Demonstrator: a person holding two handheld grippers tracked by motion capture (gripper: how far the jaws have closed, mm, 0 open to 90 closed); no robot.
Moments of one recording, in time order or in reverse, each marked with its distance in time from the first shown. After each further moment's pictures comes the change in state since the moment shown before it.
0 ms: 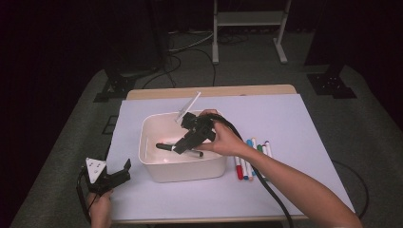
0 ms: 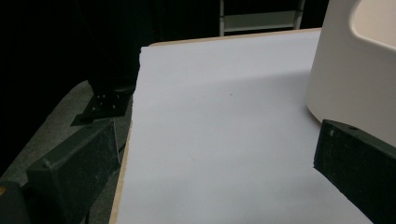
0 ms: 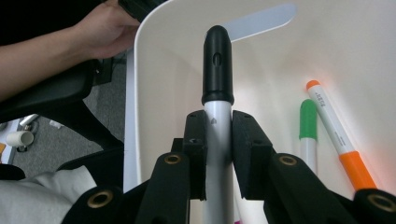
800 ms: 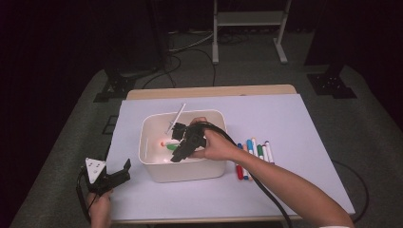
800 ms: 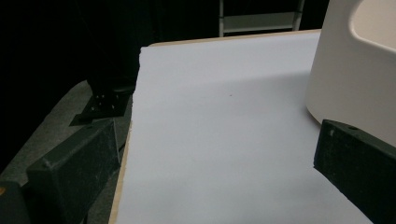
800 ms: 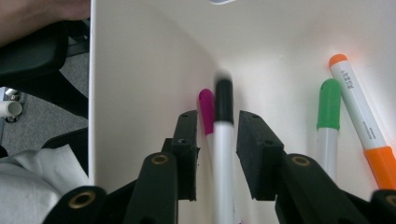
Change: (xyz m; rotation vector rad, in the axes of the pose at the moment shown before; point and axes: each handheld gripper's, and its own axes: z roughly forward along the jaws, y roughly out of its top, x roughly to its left) left arm 0.001 0.000 0.000 0.000 -0.002 -0.006; right arm 0.001 0.002 0.036 0.145 -0.022 -0.017
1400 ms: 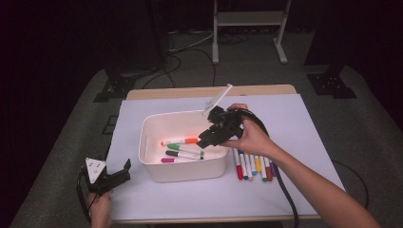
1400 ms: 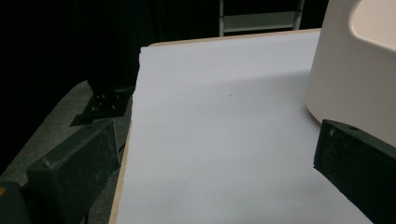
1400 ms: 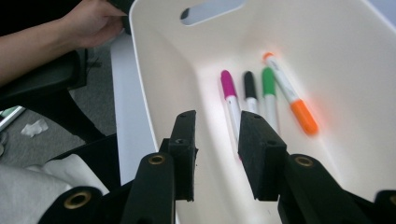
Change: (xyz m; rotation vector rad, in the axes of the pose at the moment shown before) left arm -0.001 0.000 0.000 0.004 0.000 0.006; right arm 0.012 -0.055 -0.103 -0.178 -0.115 0.083
